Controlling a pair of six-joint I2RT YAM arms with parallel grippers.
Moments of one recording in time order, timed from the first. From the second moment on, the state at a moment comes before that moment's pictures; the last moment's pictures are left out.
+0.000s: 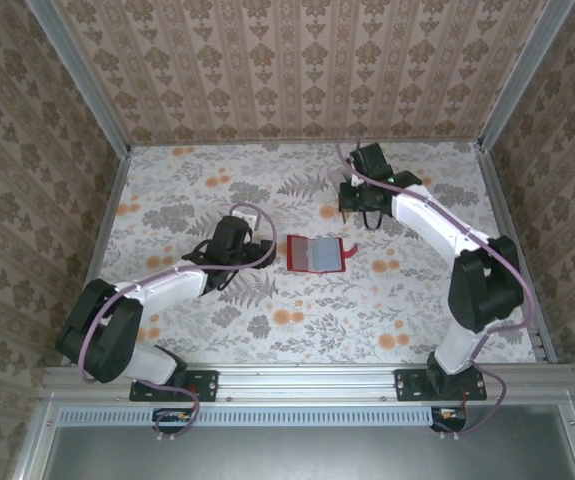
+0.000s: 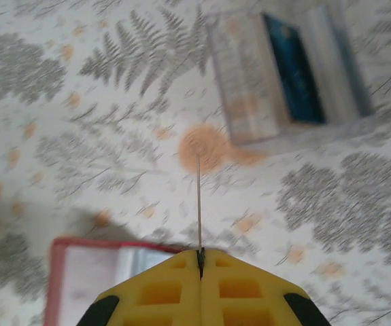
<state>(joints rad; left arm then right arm) -0.62 1.42 0.68 0.03 -0.02 -0.29 0.36 1.70 1.38 -0.58 -0.05 0.36</state>
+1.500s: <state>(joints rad) -0.62 1.73 0.79 0.14 0.23 -0.39 0.25 1.87 0.82 0.23 -0.74 0.68</state>
